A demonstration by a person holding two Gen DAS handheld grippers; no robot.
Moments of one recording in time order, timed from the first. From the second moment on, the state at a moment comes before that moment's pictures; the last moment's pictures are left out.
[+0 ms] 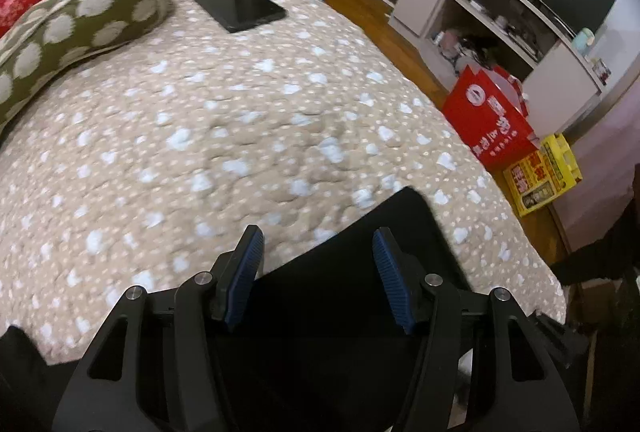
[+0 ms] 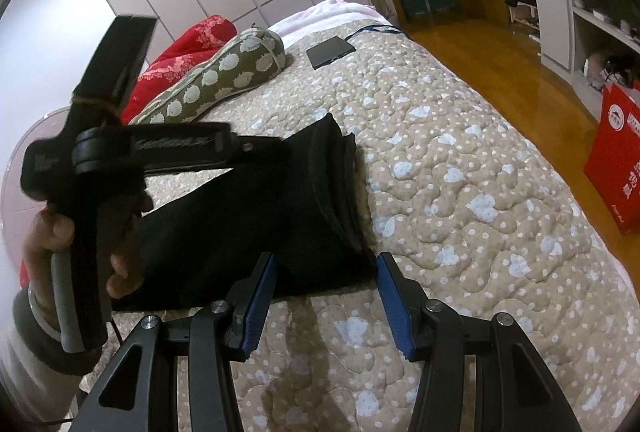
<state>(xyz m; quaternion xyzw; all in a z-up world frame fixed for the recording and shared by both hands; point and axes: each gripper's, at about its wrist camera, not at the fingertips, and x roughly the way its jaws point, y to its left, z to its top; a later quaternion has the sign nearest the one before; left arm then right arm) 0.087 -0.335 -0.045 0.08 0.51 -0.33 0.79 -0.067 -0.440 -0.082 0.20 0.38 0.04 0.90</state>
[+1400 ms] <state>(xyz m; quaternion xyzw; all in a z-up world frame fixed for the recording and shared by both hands) 0.067 -0.048 0.000 -0.04 0.49 -0.17 0.85 0.002 -0.200 -0.042 0.11 0.35 0.33 0.87</state>
